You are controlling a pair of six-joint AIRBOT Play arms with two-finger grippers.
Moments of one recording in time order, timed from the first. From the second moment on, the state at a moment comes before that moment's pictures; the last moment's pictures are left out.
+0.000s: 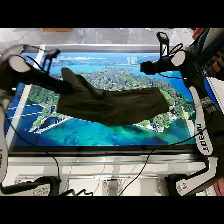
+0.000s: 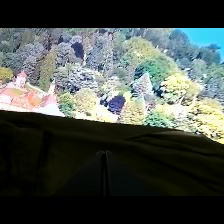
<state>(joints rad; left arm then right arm) -0.06 -1.39 1.62 1.12 -1.41 -1.25 0.13 -1.70 1.86 -1.21 1.05 1.45</state>
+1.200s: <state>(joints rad) -0.23 -1.48 1.69 0.89 -1.22 -1.30 0.44 -1.94 1.80 -1.01 0.99 1.52</state>
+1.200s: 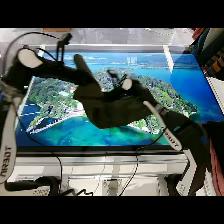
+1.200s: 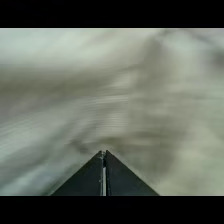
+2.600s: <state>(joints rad) -0.59 -1.95 1.85 0.24 -0.76 -1.11 -0.27 -1.81 1.80 -1.18 1.34 1.32</state>
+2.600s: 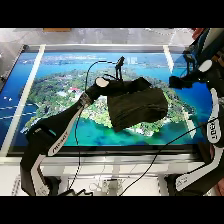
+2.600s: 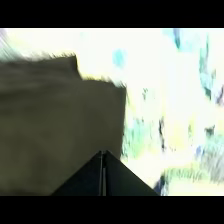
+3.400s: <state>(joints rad) -0.53 -1.94 1.85 0.19 -0.87 -1.11 -0.29 -2.06 1.79 -0.97 1.37 1.31</state>
